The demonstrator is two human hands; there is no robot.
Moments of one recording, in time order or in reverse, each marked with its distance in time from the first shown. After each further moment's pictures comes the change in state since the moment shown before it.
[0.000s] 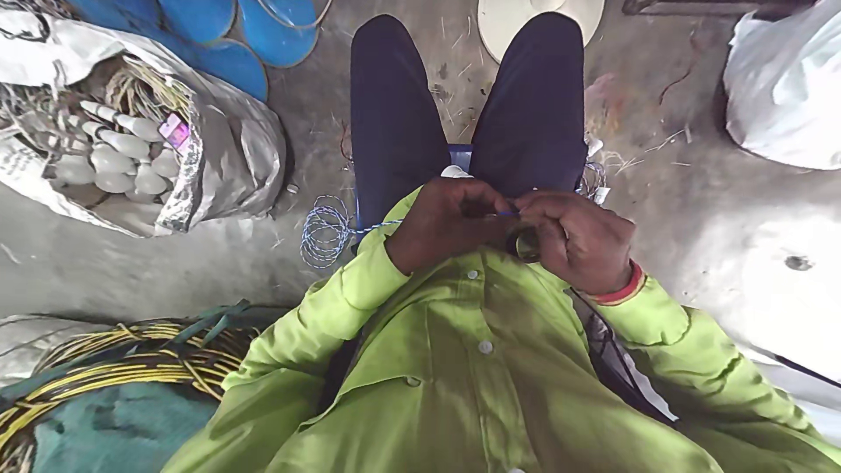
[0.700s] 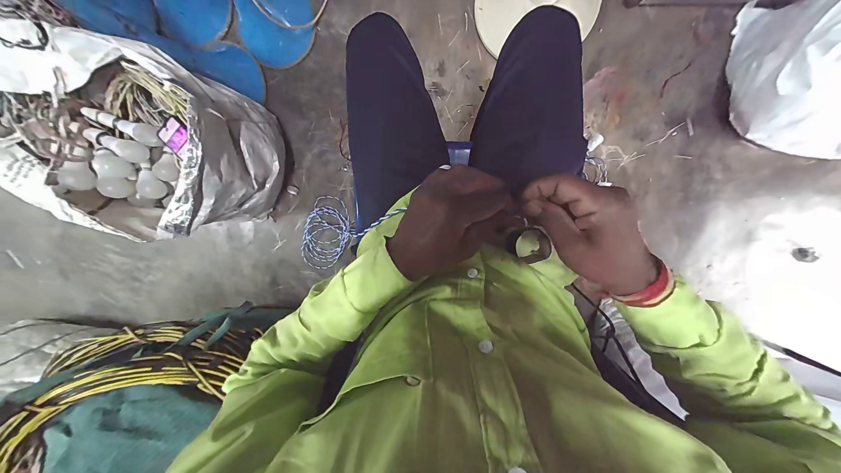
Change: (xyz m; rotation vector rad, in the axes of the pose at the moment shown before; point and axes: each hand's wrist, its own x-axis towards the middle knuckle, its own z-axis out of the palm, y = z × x) left_hand 0.000 -0.004 0.000 0.683 0.062 0.468; right_hand 0.016 -0.011 -0.018 0.159 -0.181 0.406
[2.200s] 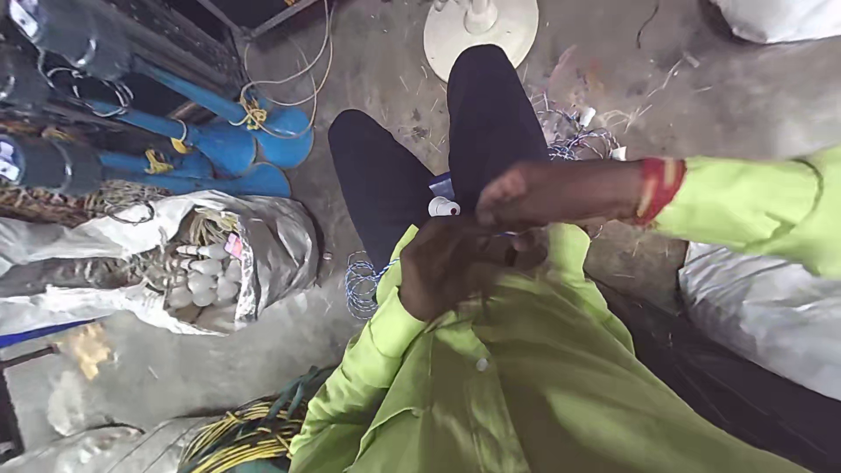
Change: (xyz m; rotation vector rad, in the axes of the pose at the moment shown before) left_hand -0.012 0.004 0.015 -0.247 0.113 -0.008; right_hand 0.051 -0.011 -0.037 0.475 -0.581 0.591
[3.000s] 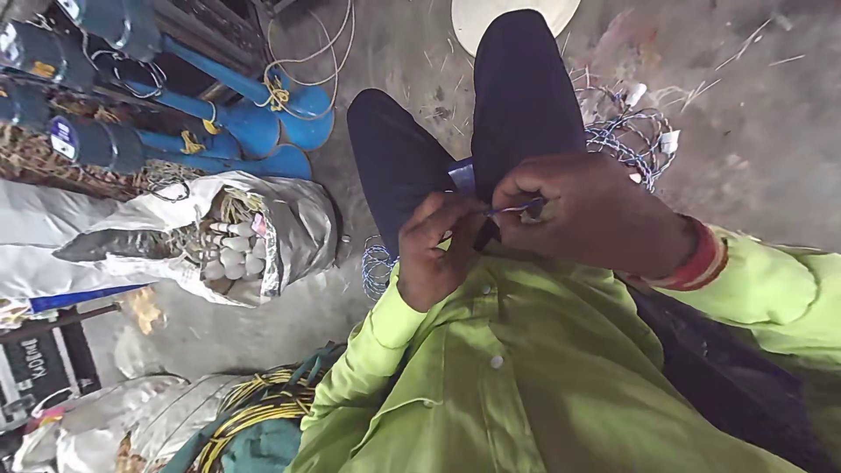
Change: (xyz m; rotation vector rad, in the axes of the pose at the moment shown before) left_hand 0.013 0.011 -0.016 0.012 0.037 -0.124; right_hand 0.002 0.028 0.038 -0.486 0.658 -0.710
